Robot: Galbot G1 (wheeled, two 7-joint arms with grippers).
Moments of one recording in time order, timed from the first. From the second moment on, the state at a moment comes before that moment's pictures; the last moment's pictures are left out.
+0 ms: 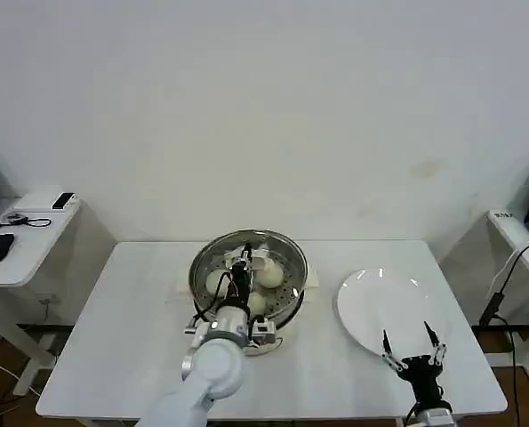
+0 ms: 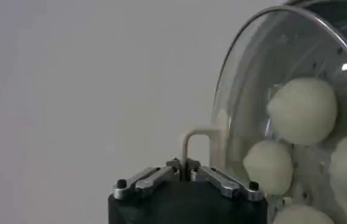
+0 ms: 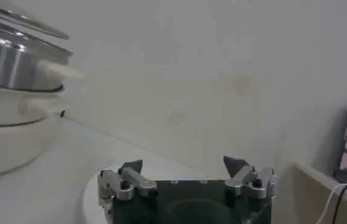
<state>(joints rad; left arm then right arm) 0.95 -1.28 0.08 -1.86 1.29 0.56 0.20 -1.62 1.50 0.77 1.90 -0.20 0.22 -0.09</state>
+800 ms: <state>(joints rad) 0.96 -1.28 0.08 -1.85 1.37 0.52 0.23 -1.62 1.51 0.75 1.90 -0.22 0.22 -0.09</state>
